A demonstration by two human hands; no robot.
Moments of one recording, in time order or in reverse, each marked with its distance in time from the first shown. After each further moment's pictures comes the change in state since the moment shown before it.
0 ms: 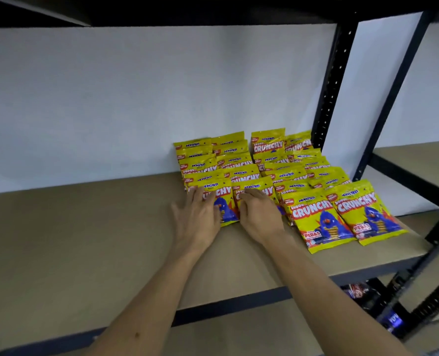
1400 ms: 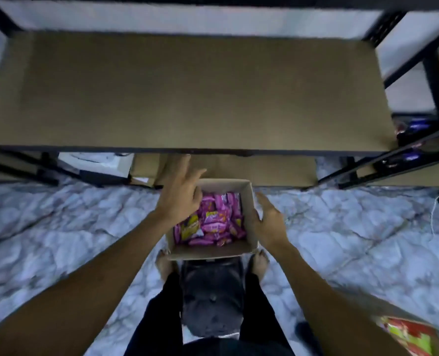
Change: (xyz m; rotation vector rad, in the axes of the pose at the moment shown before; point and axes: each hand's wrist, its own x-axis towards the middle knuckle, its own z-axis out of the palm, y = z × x) left_hand -0.340 -0.109 0.052 -0.289 -0.280 -0.021; right_hand -0.368 -0.055 0.070 0.344 -0.566 0.443
